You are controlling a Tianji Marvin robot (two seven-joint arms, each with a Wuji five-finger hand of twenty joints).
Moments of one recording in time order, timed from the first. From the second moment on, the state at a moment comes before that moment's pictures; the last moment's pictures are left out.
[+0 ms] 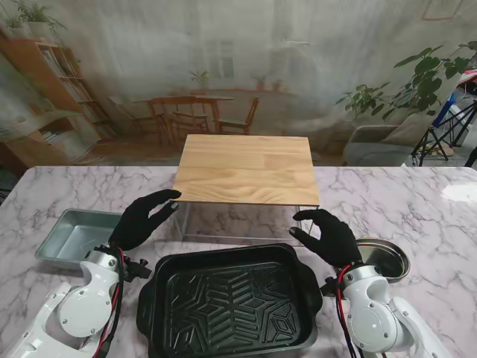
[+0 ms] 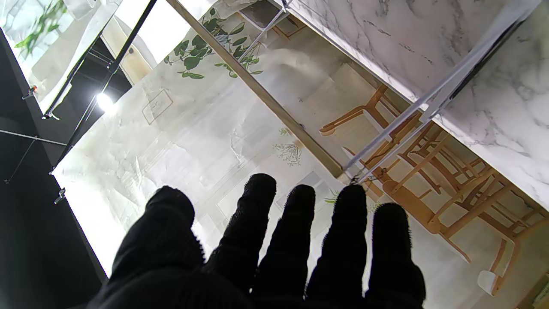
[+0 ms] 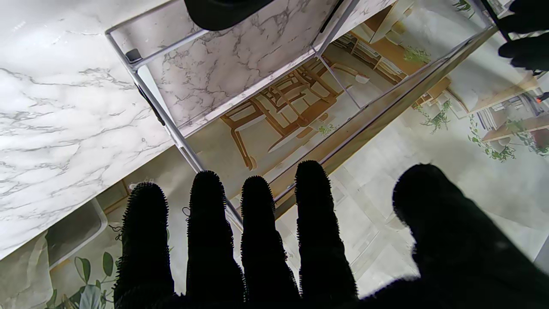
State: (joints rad) left arm 1.73 -1.14 -1.39 -1.73 0.42 -0.27 0.15; right arm -1.82 -1.14 1.34 -1.80 -0.58 0.02 -0.18; left_hand 0.89 0.04 0.00 0.03 0.60 0.23 0.22 0.47 0.62 0.26 0.09 0.34 0.44 0.35 0.29 0.45 0.07 0.31 0.73 0.41; right_hand 0.38 -0.25 0.62 -0.07 0.49 0.01 0.58 0.39 0.47 0.16 0.54 0.29 0.52 0.22 0.30 0.28 0.13 0.40 0.93 0.40
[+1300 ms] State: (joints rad) left arm 1.91 -1.07 -1.51 -1.80 0.75 -0.18 -0.08; right arm -1.85 -1.14 1.35 -1.83 -0.58 0.02 -0.19; left_hand 0.91 -0.33 0.05 0.04 0.38 0.36 0.11 0.40 0.50 0.31 0.07 0.35 0.44 0.32 0.35 0.47 0.19 0.23 0.82 0.41; right_hand 0.38 -0.25 0.62 -0.07 0.47 0.01 0.58 0.39 0.47 0.18 0.54 0.29 0.52 0.22 0.30 0.28 0.13 0.40 0.92 0.41
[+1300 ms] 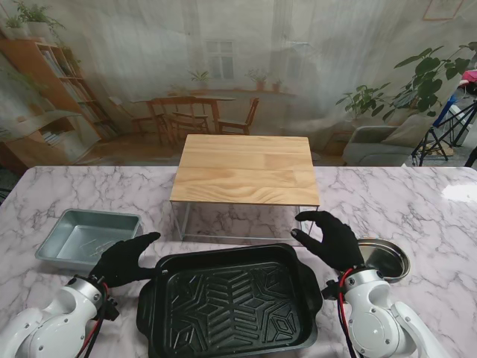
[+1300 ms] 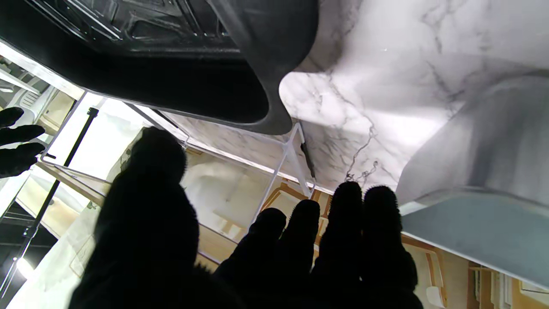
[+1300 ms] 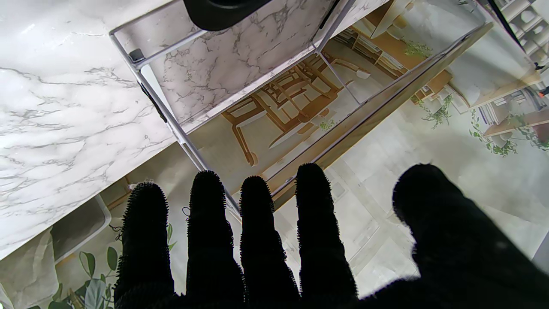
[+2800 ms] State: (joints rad) left arm 1.73 -1.04 -1.30 -1.69 0.79 0.01 -0.22; right arm -1.86 -1.14 1.36 -1.85 -0.56 0.03 -0.19; left_hand 1.15 -0.23 0.25 0.08 0.47 0.31 0.21 0.46 0.59 0.26 0.38 0.60 0.61 0.27 0.54 0.71 0.37 0.19 1.05 0.47; right_hand 0.38 -0.24 0.62 -0.07 0.46 0.01 0.58 0.39 0.47 0.18 0.54 0.29 0.52 0.22 0.30 0.28 0.13 0.40 0.91 0.42
